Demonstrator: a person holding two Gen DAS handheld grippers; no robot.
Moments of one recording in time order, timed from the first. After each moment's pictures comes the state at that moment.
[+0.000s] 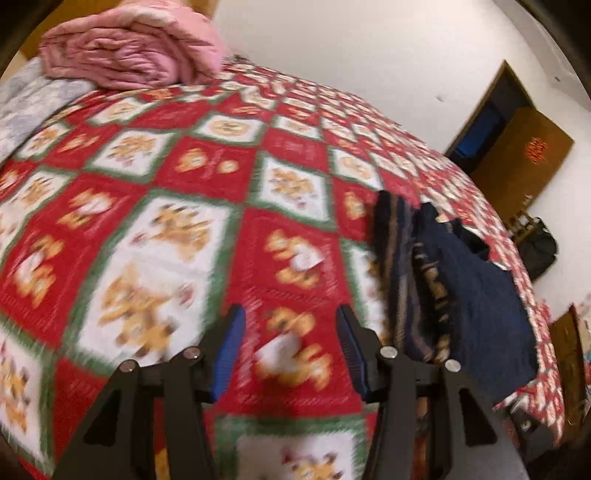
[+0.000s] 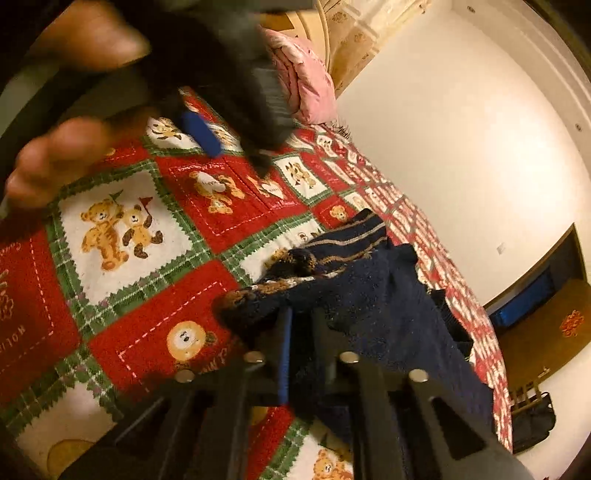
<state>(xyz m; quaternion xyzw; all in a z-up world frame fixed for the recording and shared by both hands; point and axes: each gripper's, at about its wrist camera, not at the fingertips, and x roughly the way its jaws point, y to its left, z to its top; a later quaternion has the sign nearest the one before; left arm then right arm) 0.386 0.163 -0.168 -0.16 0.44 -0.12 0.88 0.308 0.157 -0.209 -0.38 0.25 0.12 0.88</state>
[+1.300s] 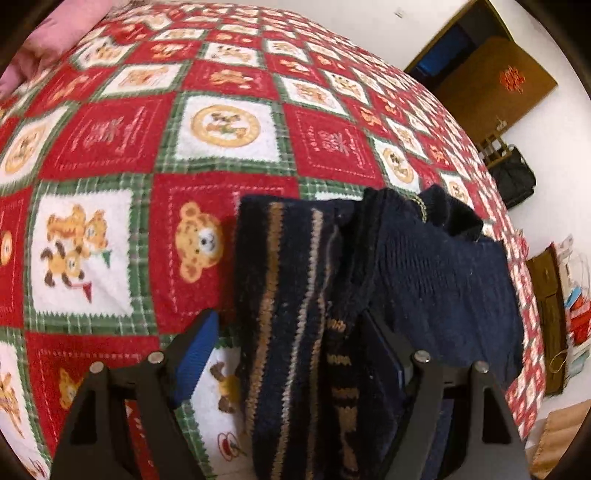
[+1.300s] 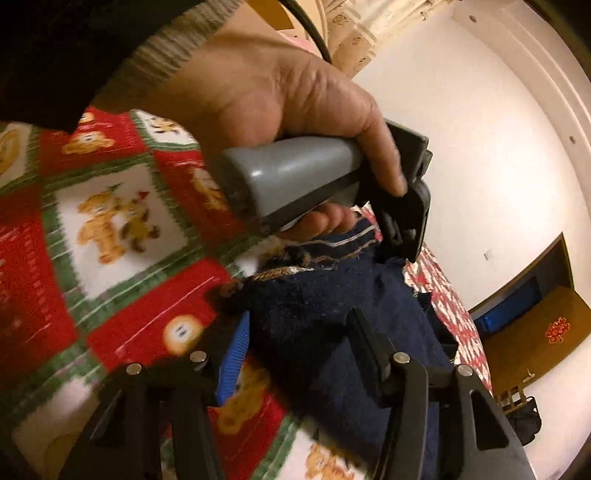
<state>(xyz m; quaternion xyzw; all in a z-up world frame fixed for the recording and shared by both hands) 0.517 0.033 -0.183 -0.08 0.56 -0.22 0.80 0.300 0.171 -0.206 -0.40 0.24 0.10 0.88</state>
